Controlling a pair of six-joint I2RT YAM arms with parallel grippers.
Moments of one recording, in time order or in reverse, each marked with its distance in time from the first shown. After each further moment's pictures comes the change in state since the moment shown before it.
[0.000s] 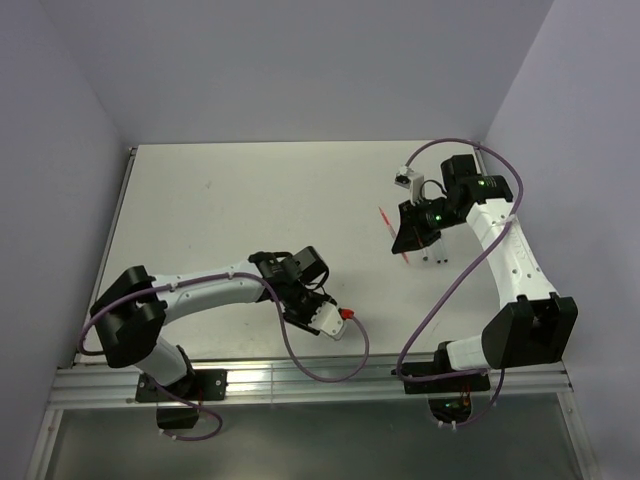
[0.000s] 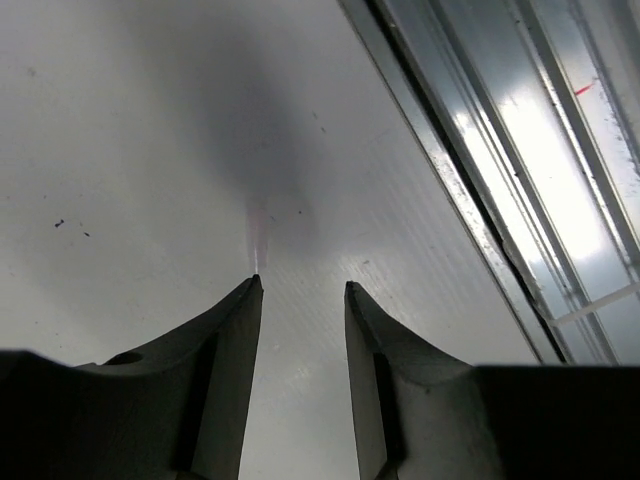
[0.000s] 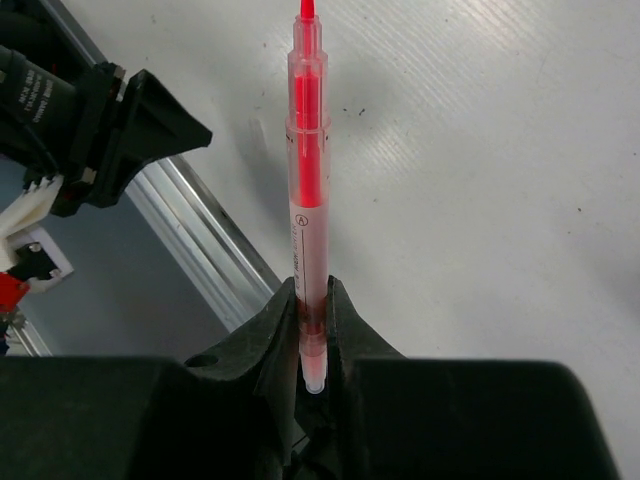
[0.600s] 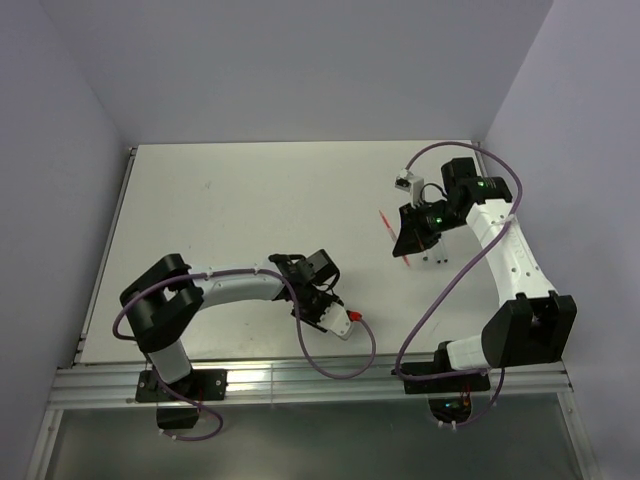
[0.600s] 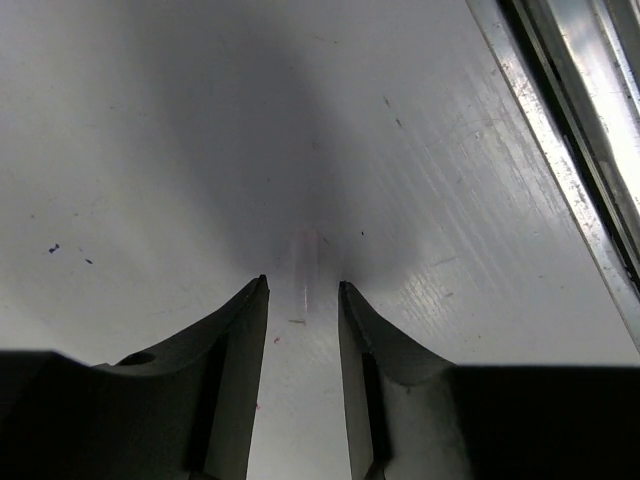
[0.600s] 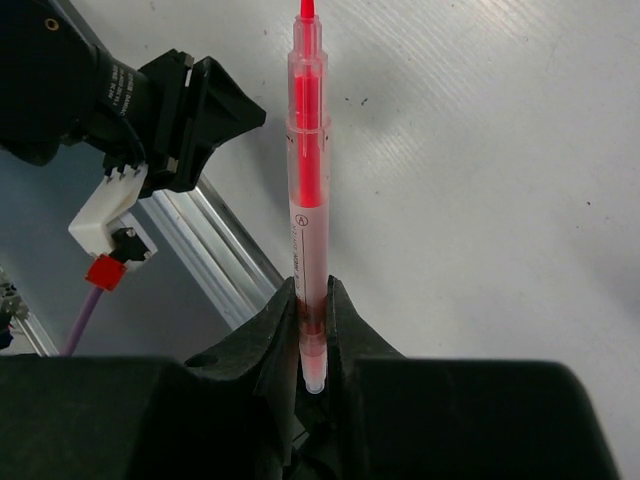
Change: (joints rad) left arm 0.000 0.166 0.021 0.124 -0.089 0.053; right arm -0.009 0.002 -0.019 -0.012 -0.011 -0.028
